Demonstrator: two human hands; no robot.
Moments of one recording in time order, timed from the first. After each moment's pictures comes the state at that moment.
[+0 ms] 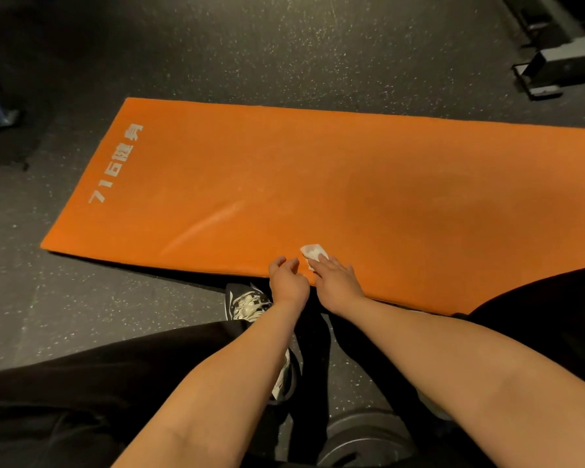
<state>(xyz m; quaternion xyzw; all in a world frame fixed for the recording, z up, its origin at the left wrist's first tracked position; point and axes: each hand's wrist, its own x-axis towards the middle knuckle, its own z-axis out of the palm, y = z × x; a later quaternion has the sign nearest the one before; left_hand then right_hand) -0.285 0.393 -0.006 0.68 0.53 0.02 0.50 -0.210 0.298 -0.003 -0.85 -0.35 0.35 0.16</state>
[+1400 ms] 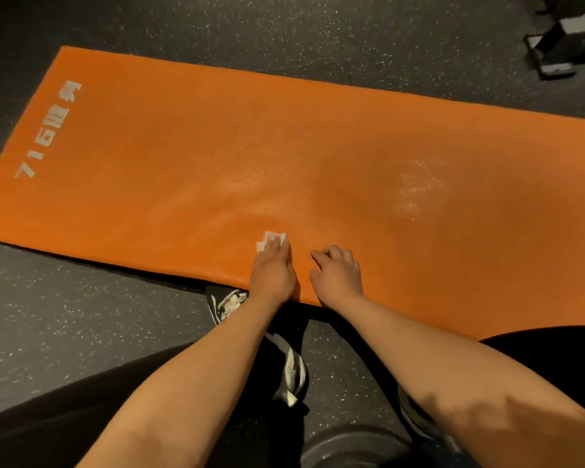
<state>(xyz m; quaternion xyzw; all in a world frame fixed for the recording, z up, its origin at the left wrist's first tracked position) -0.249 0.436 -0.054 0.90 0.31 -0.10 0.27 -0.163 0.306 -0.033 -0.90 -0.29 0.29 0.13</state>
